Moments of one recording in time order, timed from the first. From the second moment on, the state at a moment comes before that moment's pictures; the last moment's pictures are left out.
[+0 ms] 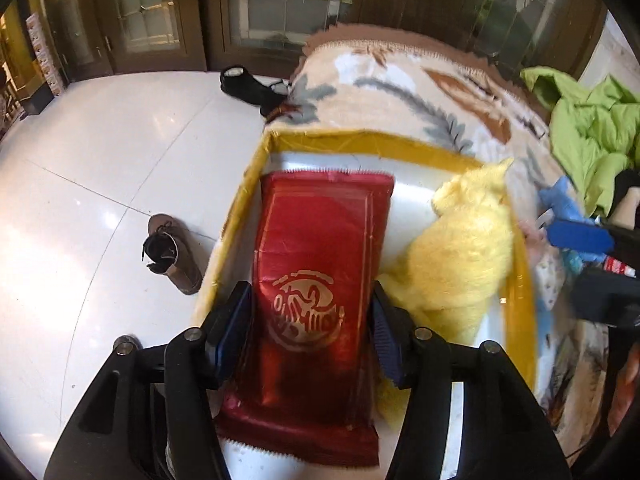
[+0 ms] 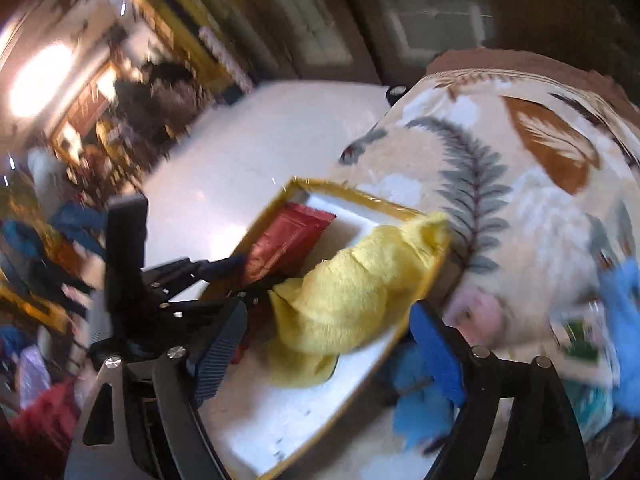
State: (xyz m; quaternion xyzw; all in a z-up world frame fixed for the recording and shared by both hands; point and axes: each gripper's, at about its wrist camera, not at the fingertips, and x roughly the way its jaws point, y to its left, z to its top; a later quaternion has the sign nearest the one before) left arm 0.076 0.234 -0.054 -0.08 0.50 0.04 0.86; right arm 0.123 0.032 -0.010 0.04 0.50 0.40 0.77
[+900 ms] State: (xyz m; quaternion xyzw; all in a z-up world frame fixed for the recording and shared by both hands) left arm 0.025 0.098 -0.002 -0.16 0.47 -0.08 0.87; right arm 0.040 -0.160 0.004 0.18 0.45 0.32 0.82
